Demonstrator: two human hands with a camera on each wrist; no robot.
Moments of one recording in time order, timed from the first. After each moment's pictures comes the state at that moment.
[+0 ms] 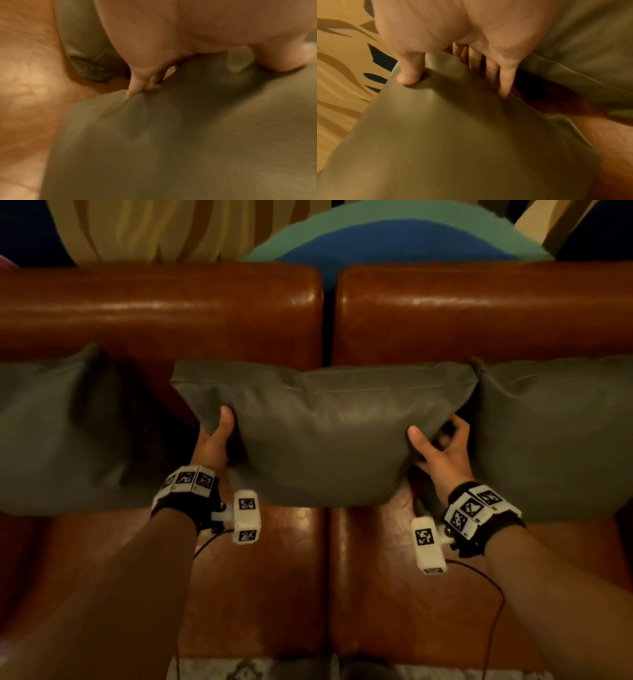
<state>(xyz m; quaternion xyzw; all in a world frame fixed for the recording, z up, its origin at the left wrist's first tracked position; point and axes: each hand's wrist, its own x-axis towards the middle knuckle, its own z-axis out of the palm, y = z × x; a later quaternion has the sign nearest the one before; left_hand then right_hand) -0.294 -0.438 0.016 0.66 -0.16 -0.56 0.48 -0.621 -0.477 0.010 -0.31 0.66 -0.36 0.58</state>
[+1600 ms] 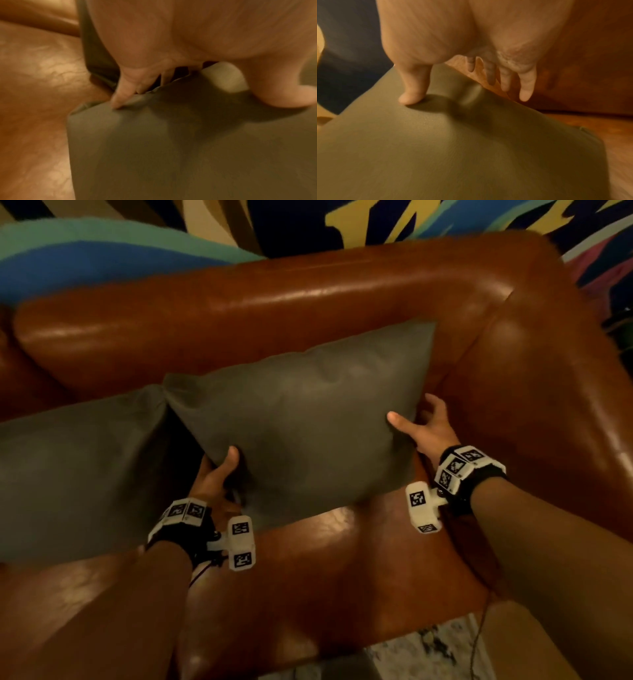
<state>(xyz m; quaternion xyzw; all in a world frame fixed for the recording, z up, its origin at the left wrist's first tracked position) -0.700 -0.488 -0.009 0.67 -0.10 -0.65 0.34 -1.041 -0.540 0.001 -0.30 0.77 -0.28 0.50</state>
